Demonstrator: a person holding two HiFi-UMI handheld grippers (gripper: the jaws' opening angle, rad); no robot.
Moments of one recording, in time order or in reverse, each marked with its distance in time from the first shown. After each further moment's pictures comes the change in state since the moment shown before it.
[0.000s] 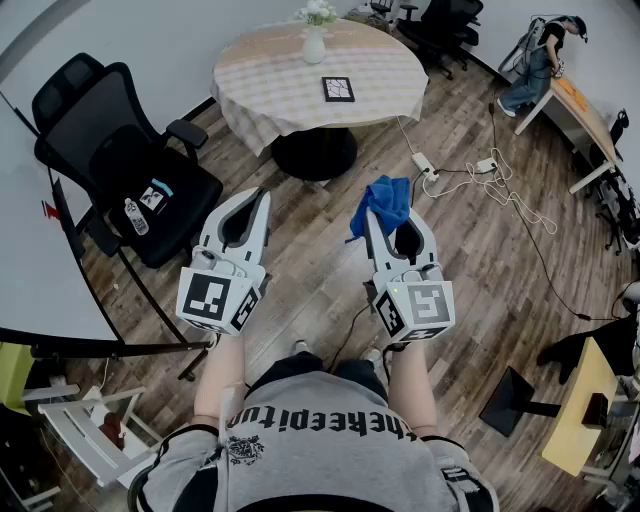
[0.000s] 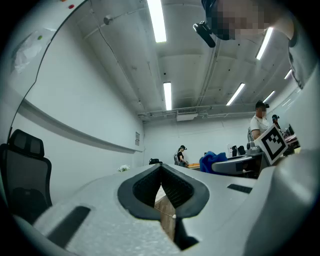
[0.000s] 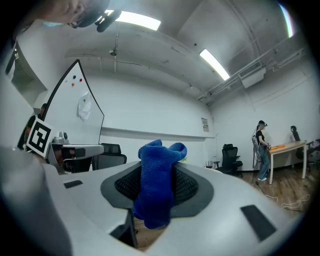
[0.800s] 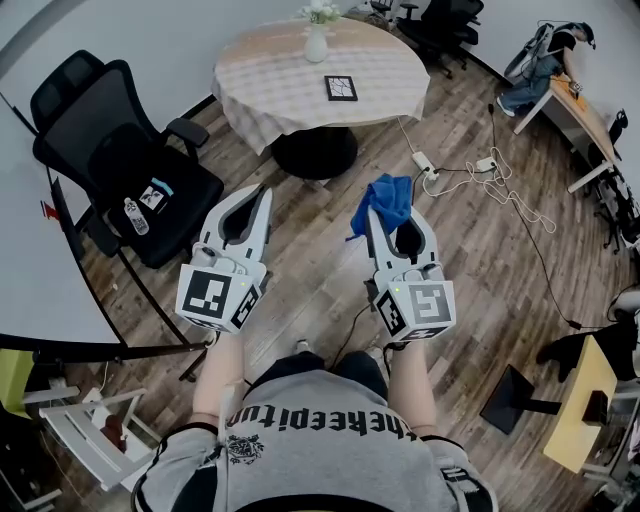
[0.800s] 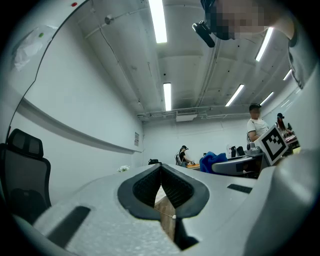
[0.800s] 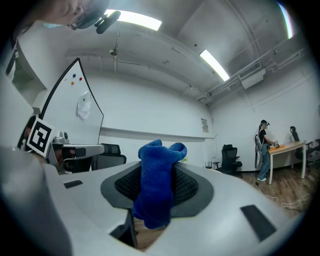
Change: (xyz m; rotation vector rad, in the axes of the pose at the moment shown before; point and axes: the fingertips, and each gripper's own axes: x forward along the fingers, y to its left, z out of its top) left arm 0.000 0.018 0.001 0.003 -0.011 -0.021; right arm 0.012 0.013 0.000 -0.004 -0.013 -0.014
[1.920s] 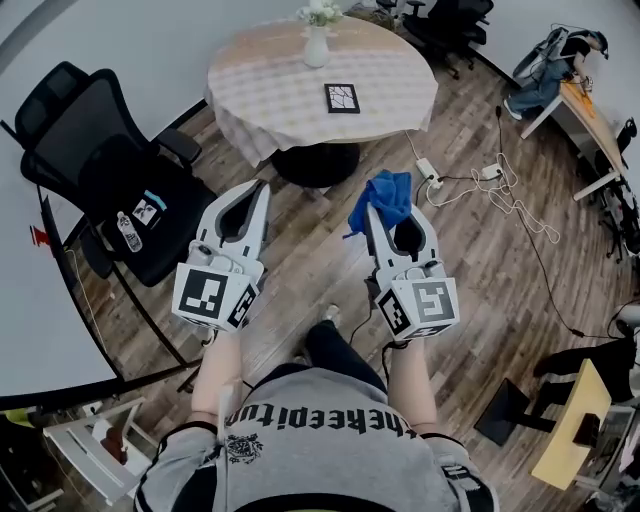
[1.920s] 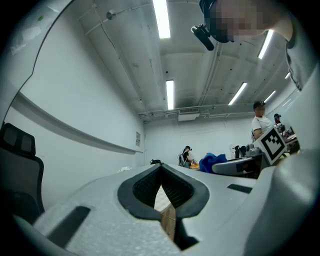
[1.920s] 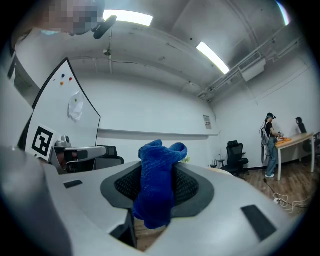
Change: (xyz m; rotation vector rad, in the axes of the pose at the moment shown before) left arm 0.103 0.052 -0.022 0.000 -0.004 0.015; right arm 0.106 -0.057 -0.010 0.047 0.000 0.043
